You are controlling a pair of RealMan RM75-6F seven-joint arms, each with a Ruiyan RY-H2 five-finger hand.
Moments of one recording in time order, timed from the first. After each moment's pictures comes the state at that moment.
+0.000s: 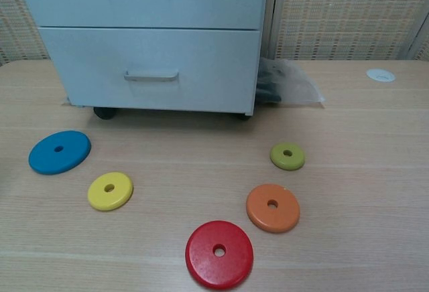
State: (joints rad) left arm -0.20 -1.08 -0.08 -1.63 1.58 1.45 0.12; right arm 0.05 -1.12 0.06 -1.59 -1.52 1.53 -0.04
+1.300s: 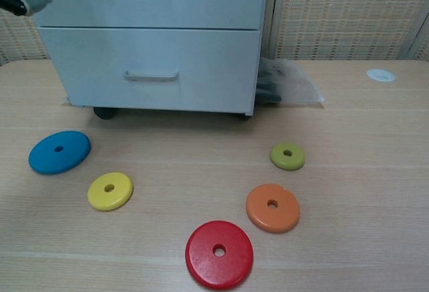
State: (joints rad) left arm -0.66 -1.04 -0.21 -1.66 1.61 1.09 -0.20; right arm 0.05 -1.11 0.06 -1.60 -1.52 1.52 -0.05
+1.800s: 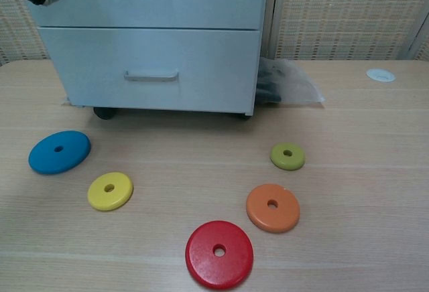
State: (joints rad) left arm -0.73 -1.04 -0.23 -1.64 1.54 1.02 -0.22; right arm 0.05 -1.12 0.06 -1.58 -1.51 1.52 -0.03
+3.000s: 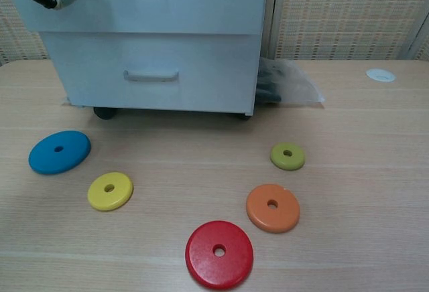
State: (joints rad) left arm -0.77 -1.02 -0.20 -1.68 1.52 0.99 -0.21; right arm 0.04 -1.13 0.07 -1.55 -1.50 1.52 -0.01
